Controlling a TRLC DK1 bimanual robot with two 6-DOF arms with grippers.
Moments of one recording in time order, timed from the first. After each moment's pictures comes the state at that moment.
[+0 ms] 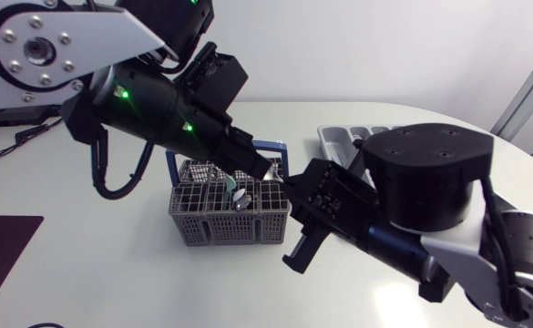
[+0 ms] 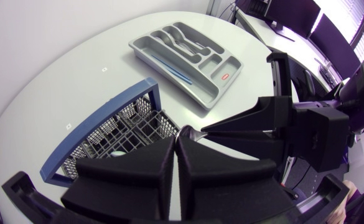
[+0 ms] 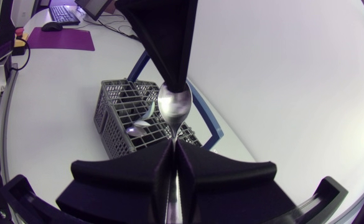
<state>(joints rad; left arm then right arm) -0.71 1.47 1.34 -0.73 0.16 0.00 0.92 1.15 0.63 0.11 0.27 -0.48</state>
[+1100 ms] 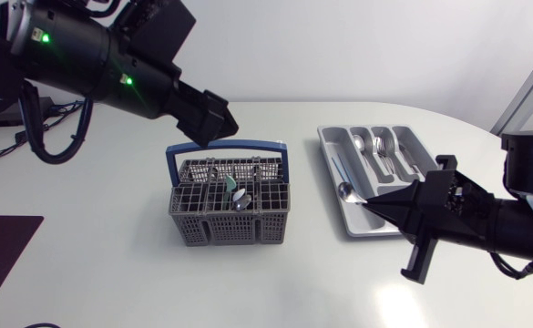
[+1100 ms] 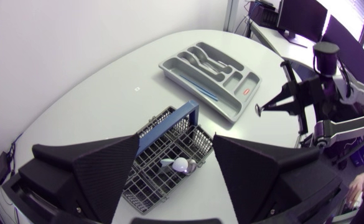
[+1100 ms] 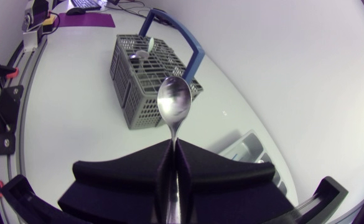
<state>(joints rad) -0.60 1.39 1.41 -0.79 0.11 0.14 0.20 0.88 0.52 -0.29 -0.47 -0.83</state>
